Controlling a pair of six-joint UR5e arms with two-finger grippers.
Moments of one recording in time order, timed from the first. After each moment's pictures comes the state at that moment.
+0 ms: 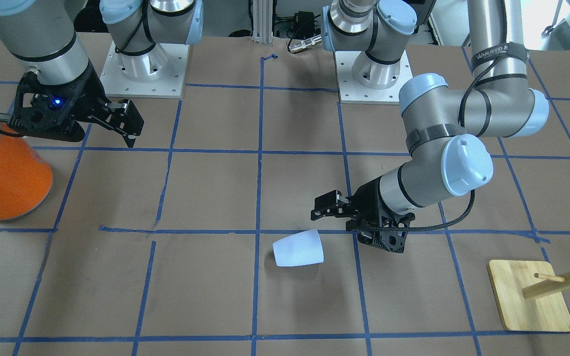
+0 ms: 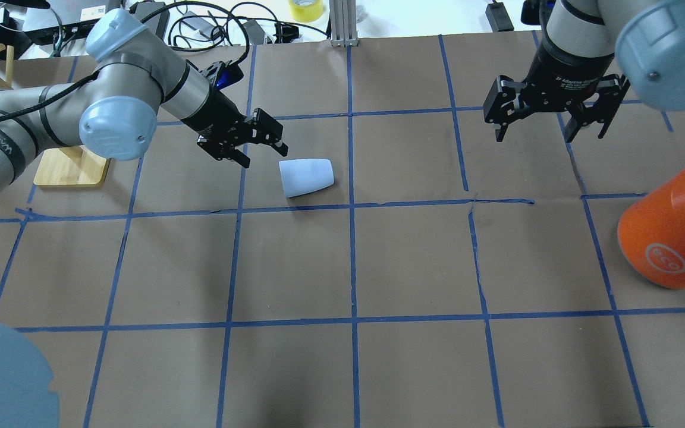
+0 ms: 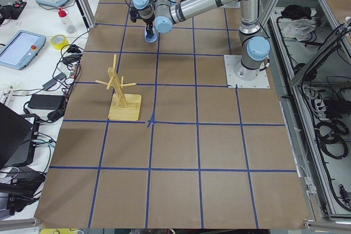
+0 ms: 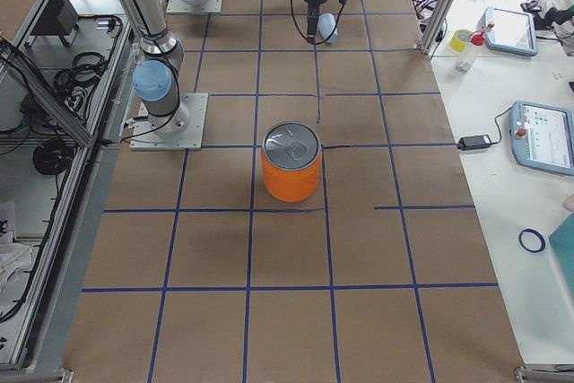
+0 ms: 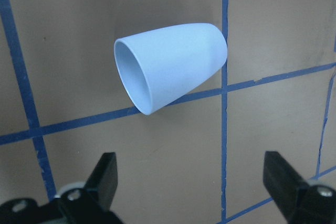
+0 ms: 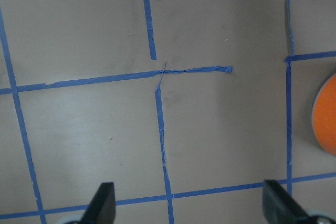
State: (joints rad) left arm -1.50 -1.95 -1.68 -1.22 1.04 0.16; right arm 1.55 -1.53 1.59 -1.59 -1.62 0.08
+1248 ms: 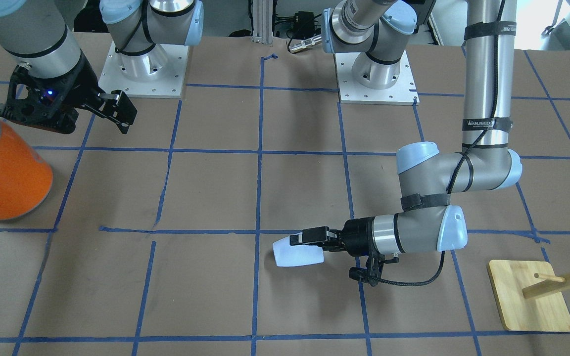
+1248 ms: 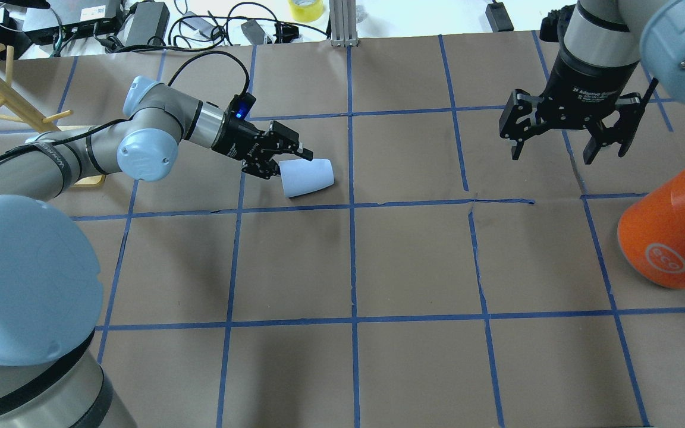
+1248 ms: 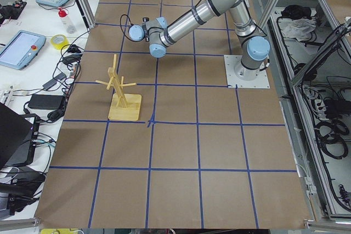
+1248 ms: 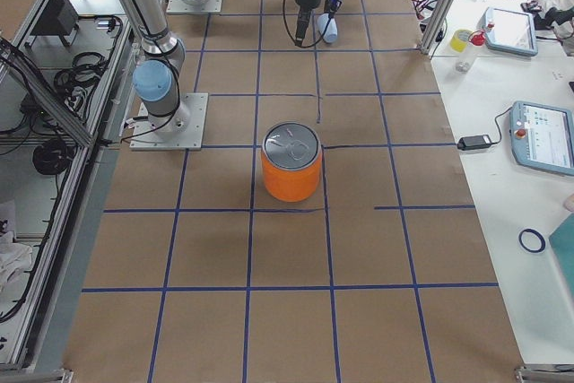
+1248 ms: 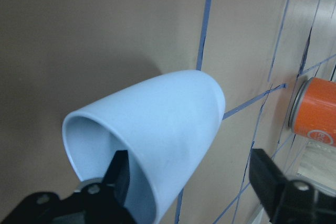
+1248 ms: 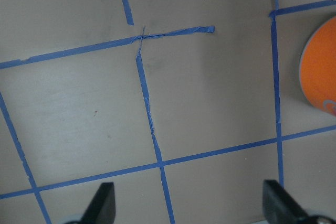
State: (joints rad) left arm -1.46 -2.16 -1.69 -1.19 0.65 0.20; right arm 1.52 -1.56 1.59 -1.48 -1.63 0.15
